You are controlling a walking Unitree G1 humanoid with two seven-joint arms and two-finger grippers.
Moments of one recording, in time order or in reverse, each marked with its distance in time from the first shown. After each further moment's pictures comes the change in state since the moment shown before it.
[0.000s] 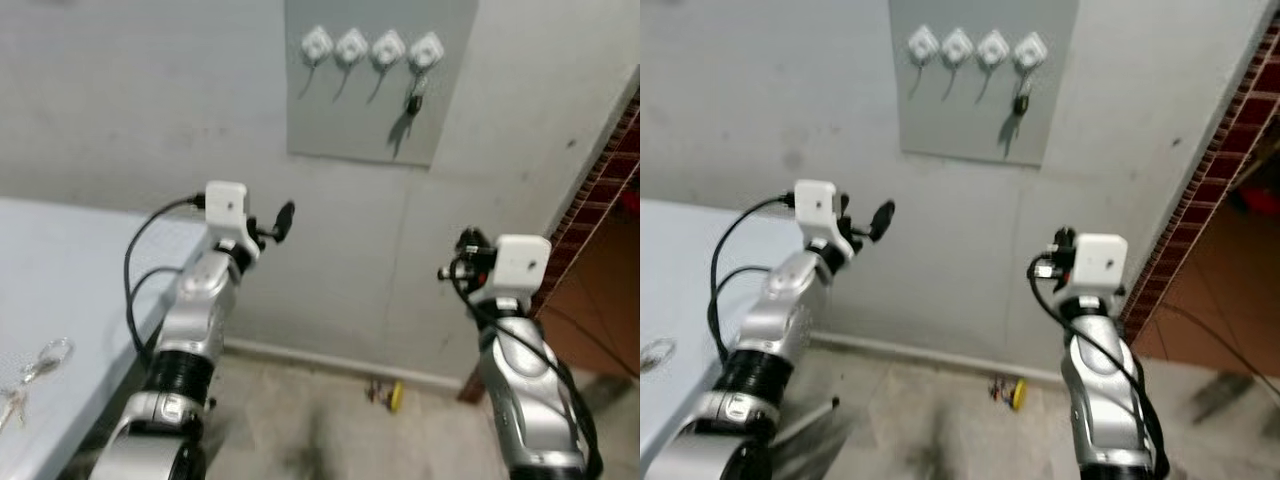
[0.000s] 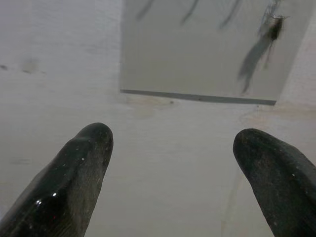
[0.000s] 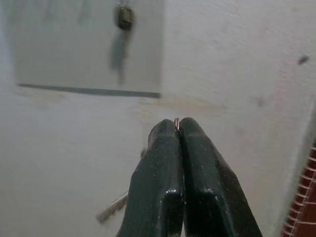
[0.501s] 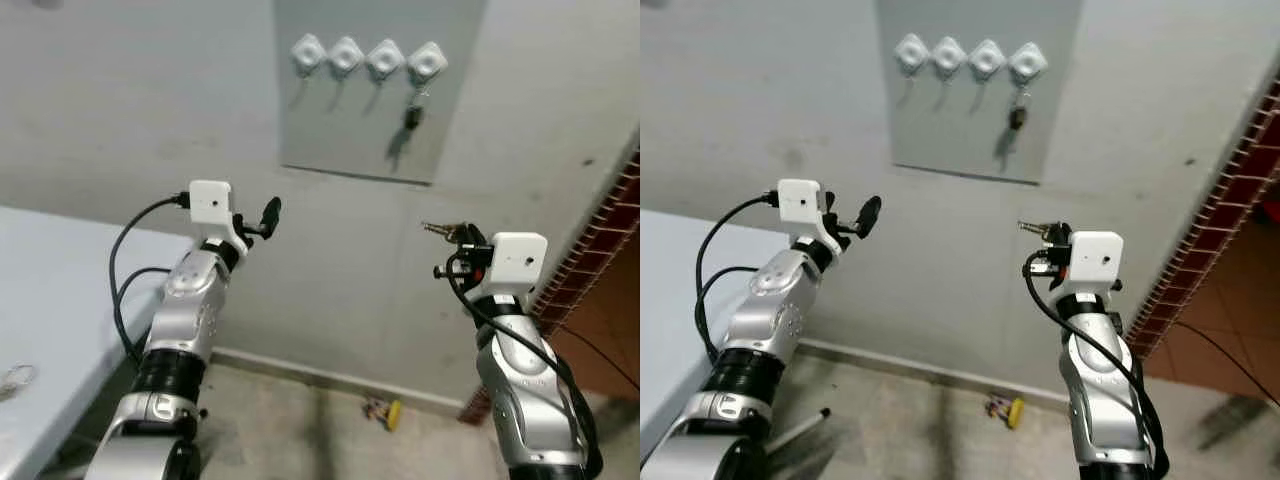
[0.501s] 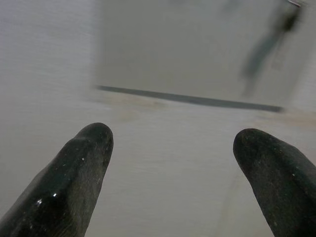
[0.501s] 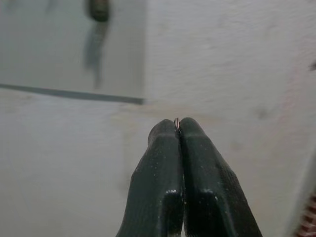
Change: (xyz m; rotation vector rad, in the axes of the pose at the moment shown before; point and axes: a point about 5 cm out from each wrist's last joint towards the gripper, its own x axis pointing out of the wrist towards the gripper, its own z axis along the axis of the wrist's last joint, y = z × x) left arm 0.000 -0.006 -0.005 -0.034 0.020 -0.006; right arm -0.001 -0.001 0.002 -0.011 -0.004 0.019
